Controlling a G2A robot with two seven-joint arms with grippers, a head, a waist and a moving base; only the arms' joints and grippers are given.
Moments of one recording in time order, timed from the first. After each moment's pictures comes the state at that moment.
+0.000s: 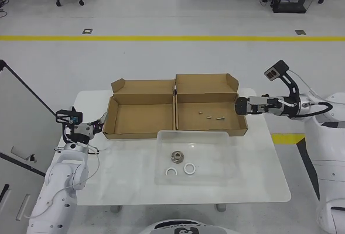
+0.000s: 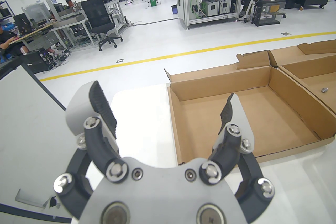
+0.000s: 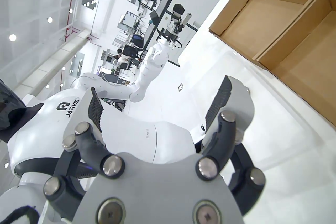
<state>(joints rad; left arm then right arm) 1.73 -1.15 -1.60 -1.80 1.33 0.00 0.00 -1.12 -1.03 1.59 -1.47 0.45 -0.15 1.54</state>
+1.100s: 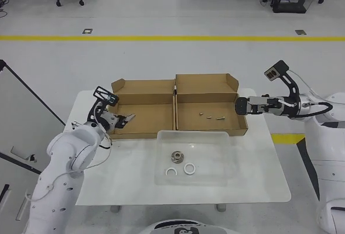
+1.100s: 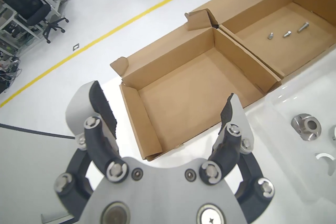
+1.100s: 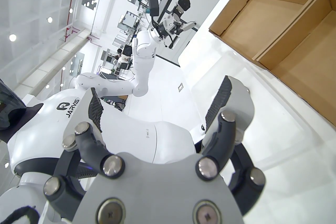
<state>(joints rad) 1.47 -1.14 -1.46 -1.96 1.30 -0.30 -0.73 -1.12 -1.03 1.59 -1.47 0.45 -0.15 1.54</state>
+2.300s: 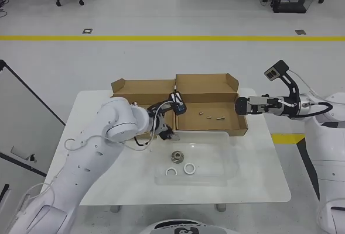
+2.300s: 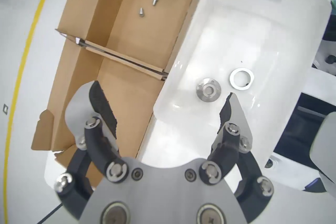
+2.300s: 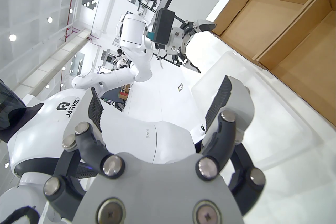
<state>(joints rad) 0.98 -1.19 -0.95 -1.79 0.85 -0.54 -1.26 -1.12 -1.03 1.59 -1.47 0.45 -0.15 1.54</state>
